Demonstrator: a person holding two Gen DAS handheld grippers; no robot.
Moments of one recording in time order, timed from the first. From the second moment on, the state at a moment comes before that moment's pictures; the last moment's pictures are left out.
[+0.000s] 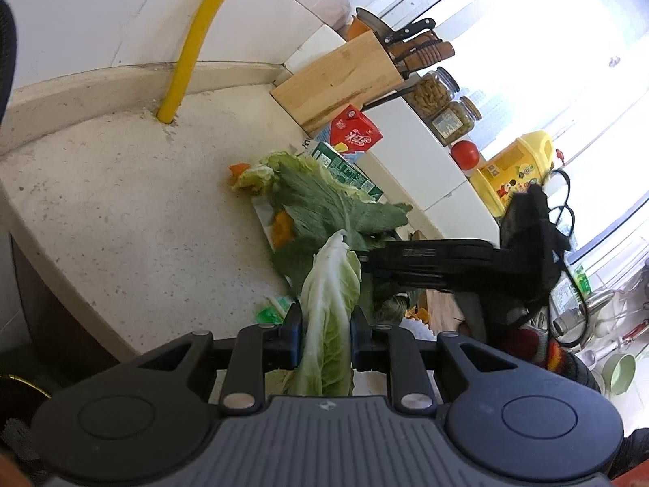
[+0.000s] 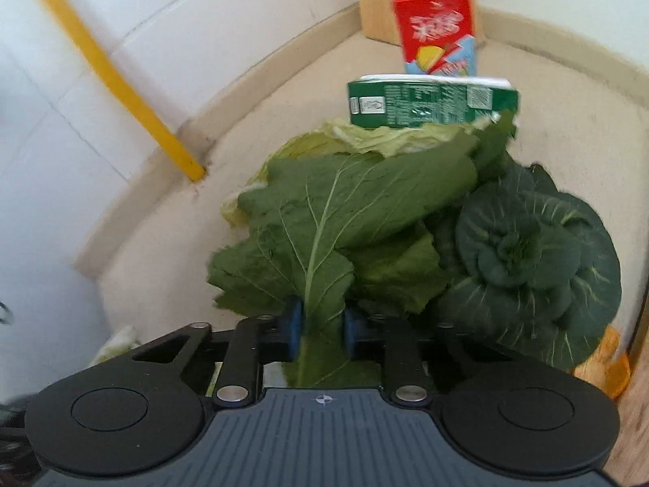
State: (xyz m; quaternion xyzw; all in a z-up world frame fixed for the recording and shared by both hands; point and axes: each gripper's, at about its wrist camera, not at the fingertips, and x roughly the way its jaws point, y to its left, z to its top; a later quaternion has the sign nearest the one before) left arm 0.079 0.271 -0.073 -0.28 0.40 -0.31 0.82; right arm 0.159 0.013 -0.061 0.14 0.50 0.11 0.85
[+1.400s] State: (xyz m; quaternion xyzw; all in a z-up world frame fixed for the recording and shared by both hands) left arm 0.065 0.254 -0.077 -0.26 0.41 -0.34 0.81; right arm 0.155 0.021 -0.075 0.11 0.53 0.08 0.84
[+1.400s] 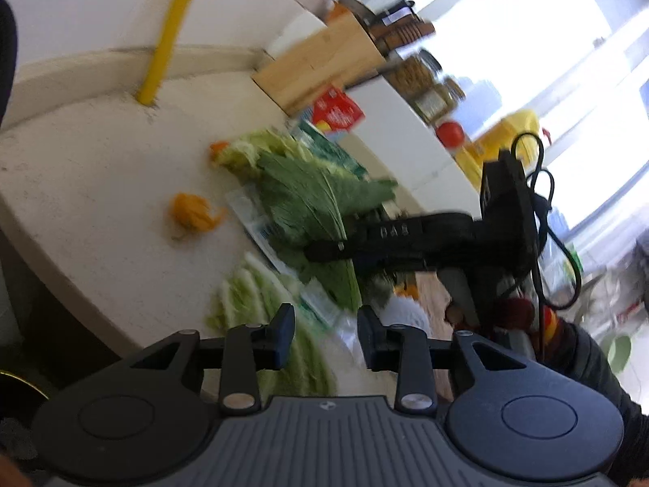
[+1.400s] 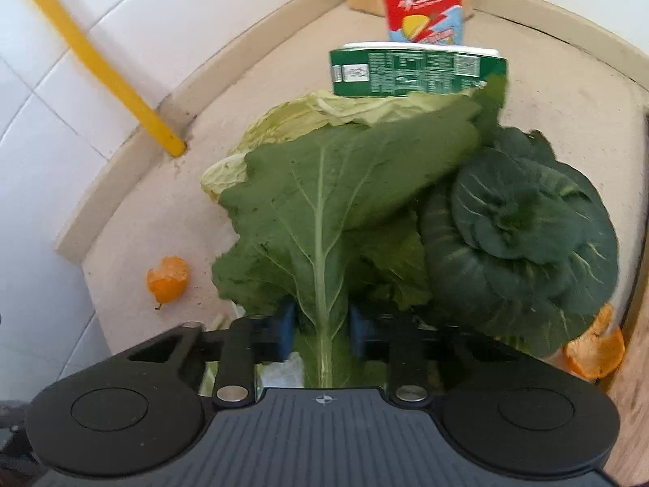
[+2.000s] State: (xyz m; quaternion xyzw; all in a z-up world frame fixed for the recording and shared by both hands) left arm 0.052 0.177 -0.075 -0.05 0.44 -0.21 0.87; right arm 0.120 -0.044 -0.024 0.20 0.42 0.15 0.87
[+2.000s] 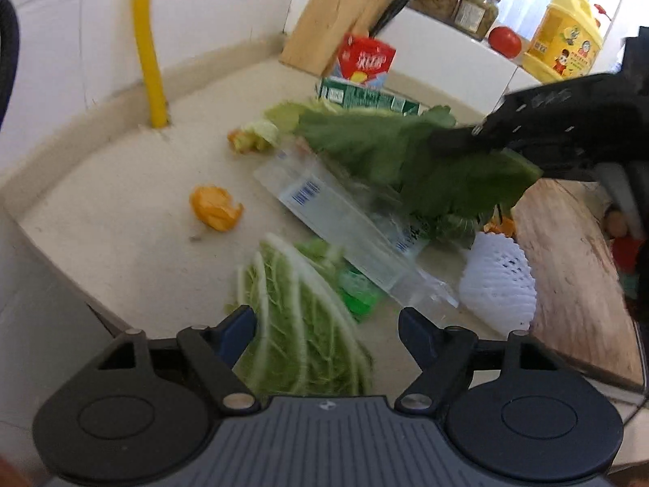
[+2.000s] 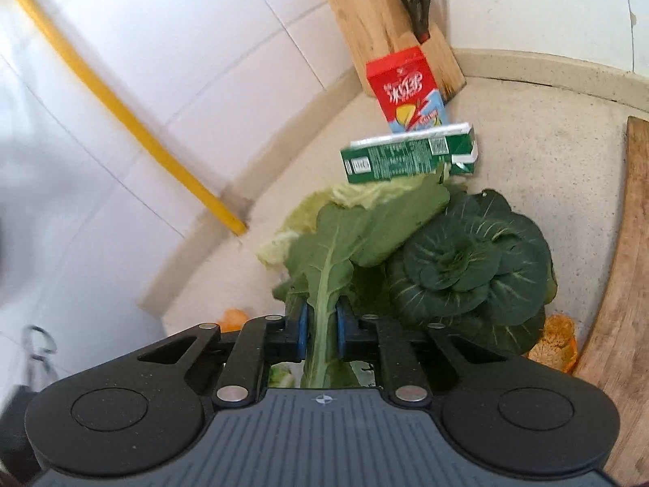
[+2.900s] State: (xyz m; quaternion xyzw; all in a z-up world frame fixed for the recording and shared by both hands) left arm 0.040 0.178 -0.066 -0.17 0.43 -0.14 0.88; right arm 0.130 -0.097 -0.071 0.34 0.47 0.26 0.78
